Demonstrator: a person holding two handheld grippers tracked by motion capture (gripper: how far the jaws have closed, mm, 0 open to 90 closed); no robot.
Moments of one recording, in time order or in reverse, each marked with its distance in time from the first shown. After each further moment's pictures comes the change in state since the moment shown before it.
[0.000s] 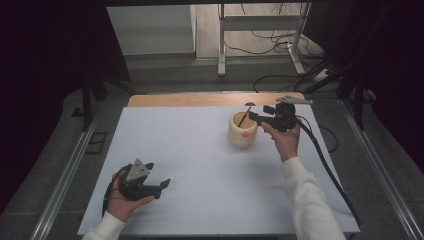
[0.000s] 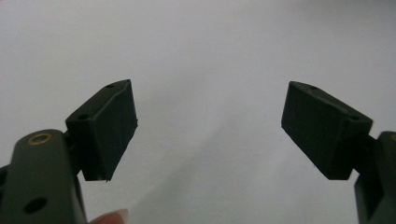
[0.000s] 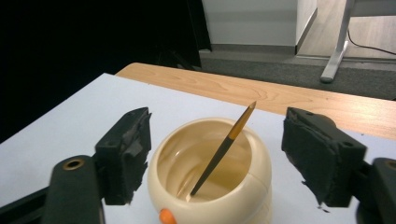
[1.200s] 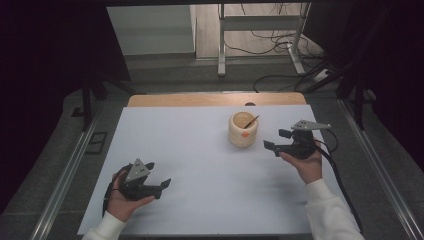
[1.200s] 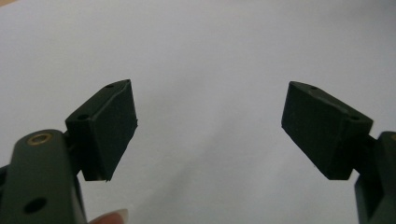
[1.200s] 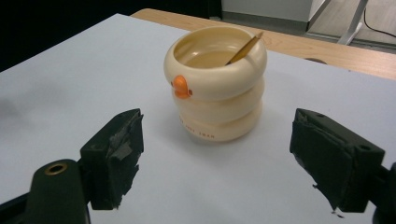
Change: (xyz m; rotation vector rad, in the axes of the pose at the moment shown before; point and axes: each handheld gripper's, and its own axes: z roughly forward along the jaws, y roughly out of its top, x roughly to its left) left arm -0.002 0.003 -0.002 -0.010 -0.004 0.008; right arm -0.003 -0.053 -0.066 0.122 0.037 -0.116
